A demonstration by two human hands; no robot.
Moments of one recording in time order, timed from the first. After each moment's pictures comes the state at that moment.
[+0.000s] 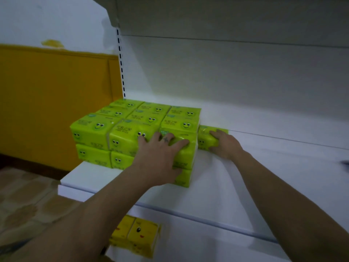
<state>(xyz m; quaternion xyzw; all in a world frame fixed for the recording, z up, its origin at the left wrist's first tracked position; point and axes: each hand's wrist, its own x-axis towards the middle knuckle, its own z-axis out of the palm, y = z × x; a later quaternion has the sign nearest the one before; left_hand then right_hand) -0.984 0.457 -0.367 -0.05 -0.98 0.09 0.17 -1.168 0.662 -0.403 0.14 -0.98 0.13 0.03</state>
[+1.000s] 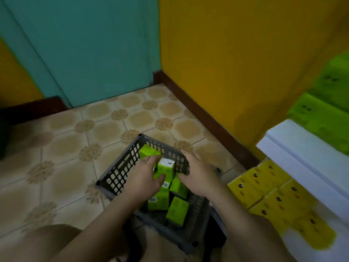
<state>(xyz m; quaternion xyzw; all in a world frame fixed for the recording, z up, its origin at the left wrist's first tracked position) -0.710 0.153 -0.603 0.45 -0.86 -0.25 0.08 -0.872 0.235 -0.573 0.52 -0.77 0.17 -0.32</state>
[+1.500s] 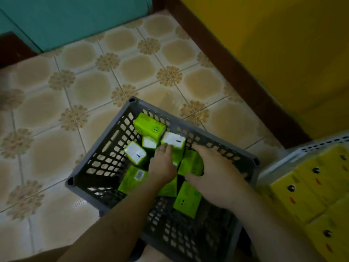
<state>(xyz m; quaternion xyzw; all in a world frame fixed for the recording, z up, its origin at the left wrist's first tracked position) -0.803 0.037 -0.866 0.48 -0.82 -0.30 -0.11 -0.919 0.137 -0.679 0.46 -0.77 0.07 -0.43</state>
